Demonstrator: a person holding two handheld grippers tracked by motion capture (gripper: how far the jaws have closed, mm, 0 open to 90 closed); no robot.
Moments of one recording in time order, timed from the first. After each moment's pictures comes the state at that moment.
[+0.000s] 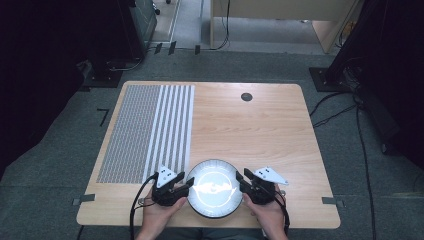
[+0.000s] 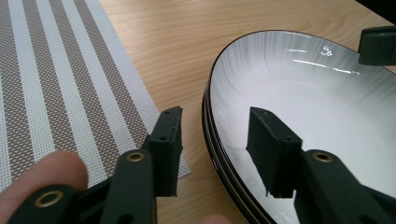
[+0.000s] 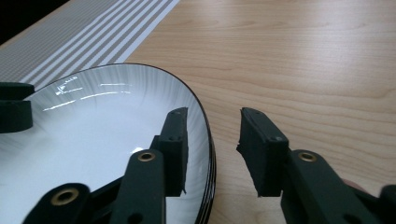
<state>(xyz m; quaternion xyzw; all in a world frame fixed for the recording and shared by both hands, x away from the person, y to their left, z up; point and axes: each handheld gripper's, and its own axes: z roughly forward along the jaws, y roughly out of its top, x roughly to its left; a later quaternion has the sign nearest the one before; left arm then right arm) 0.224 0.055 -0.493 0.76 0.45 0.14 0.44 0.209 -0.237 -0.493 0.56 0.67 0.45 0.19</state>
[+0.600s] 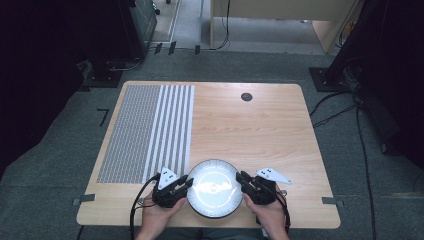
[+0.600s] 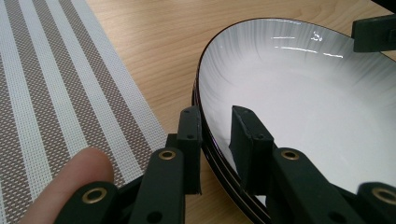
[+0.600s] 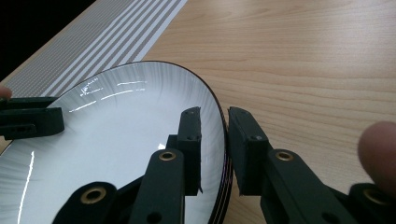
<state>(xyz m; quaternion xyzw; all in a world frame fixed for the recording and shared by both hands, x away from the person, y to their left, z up) 0.222 0.055 -0.495 0.78 0.43 0.13 0.44 0.208 -0.240 -0.493 0.57 0.66 0.47 0.14</state>
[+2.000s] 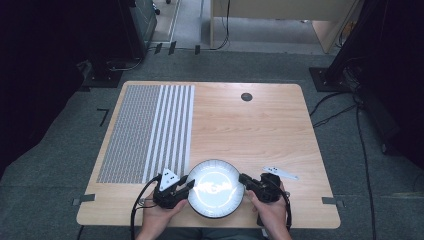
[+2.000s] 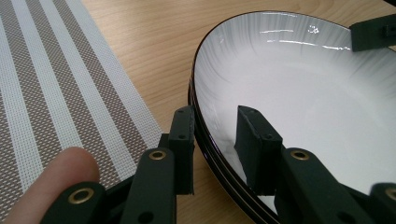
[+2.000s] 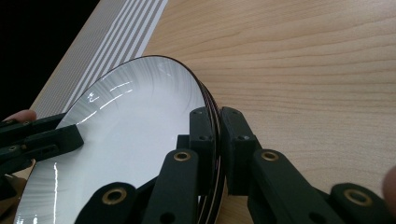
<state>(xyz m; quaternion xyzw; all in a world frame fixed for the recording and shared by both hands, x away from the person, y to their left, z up) 0.222 0.053 -0.499 0.78 0.42 0.13 0.44 0.214 -0.256 -0.499 0.63 0.62 0.47 0.05</state>
